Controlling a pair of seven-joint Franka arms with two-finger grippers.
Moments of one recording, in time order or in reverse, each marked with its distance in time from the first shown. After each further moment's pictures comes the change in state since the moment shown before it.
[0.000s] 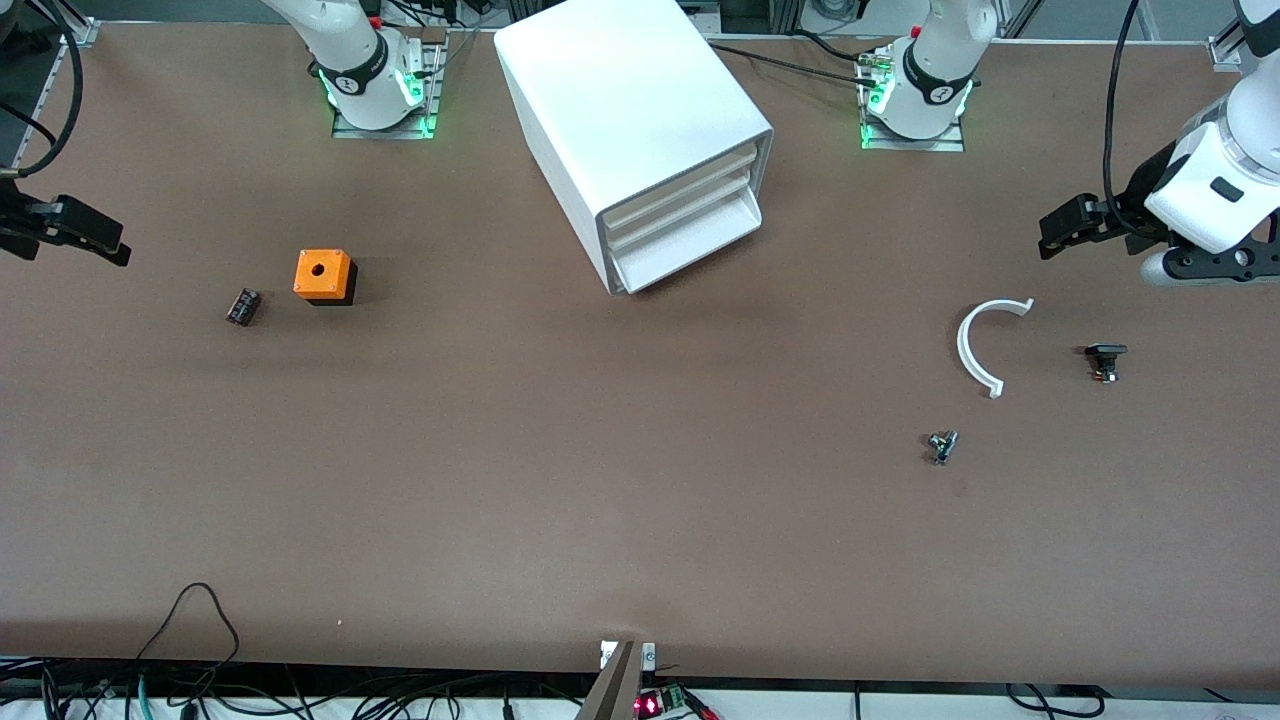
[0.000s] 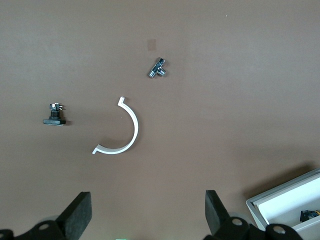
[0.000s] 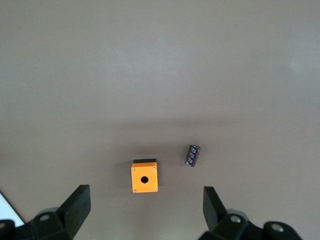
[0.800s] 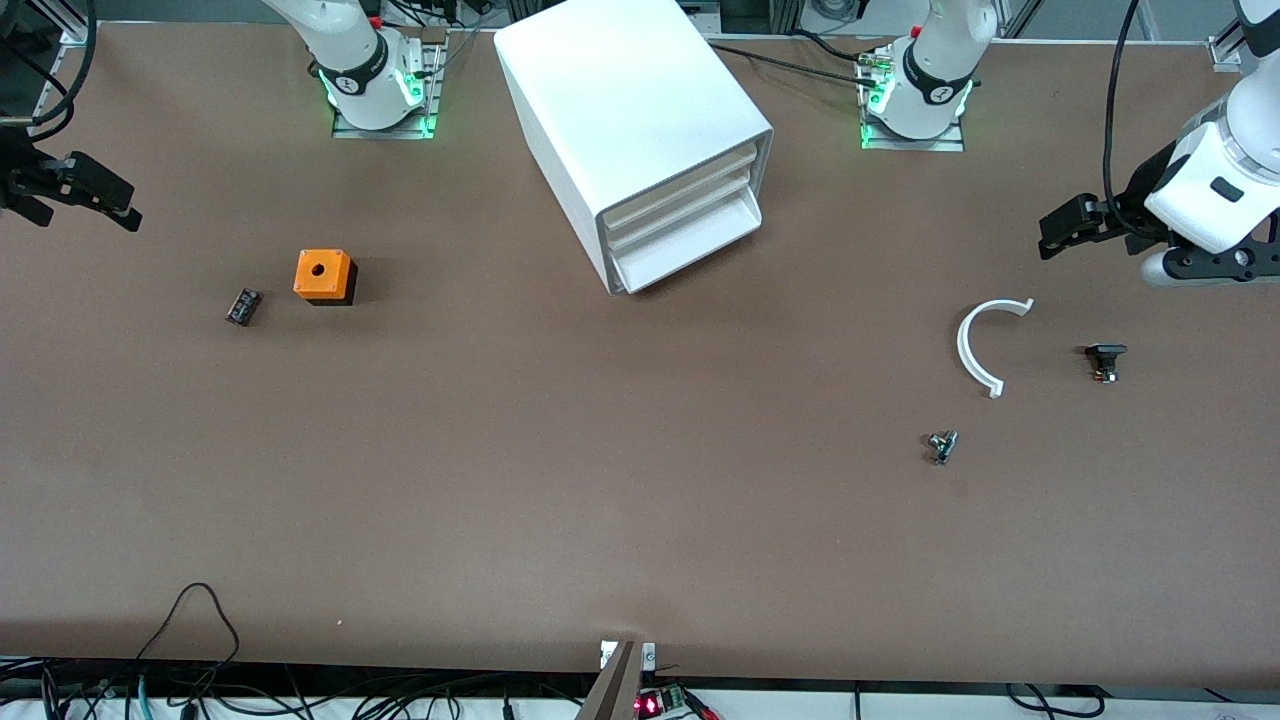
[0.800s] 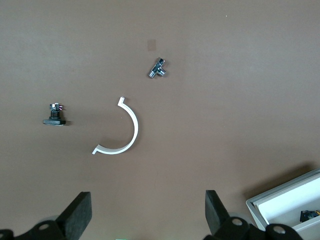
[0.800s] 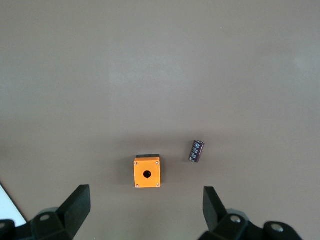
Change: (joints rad) left arm 0.000 0.000 0.000 0.000 0.000 0.001 0.000; right arm -0.005 -0.165 0.008 -0.211 0.000 0.094 -0.001
